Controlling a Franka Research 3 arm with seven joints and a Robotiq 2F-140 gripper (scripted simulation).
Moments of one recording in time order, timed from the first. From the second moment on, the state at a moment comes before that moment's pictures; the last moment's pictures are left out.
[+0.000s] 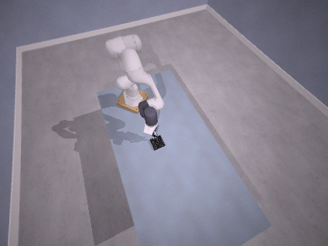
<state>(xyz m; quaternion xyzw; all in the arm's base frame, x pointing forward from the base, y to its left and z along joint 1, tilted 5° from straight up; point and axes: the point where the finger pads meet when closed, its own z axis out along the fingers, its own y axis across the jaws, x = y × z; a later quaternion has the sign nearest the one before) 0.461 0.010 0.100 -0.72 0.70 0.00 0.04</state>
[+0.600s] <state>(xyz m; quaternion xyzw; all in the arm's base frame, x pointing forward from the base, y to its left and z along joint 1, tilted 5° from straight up) 0.460 0.010 0.097 -0.71 0.70 0.00 0.04</state>
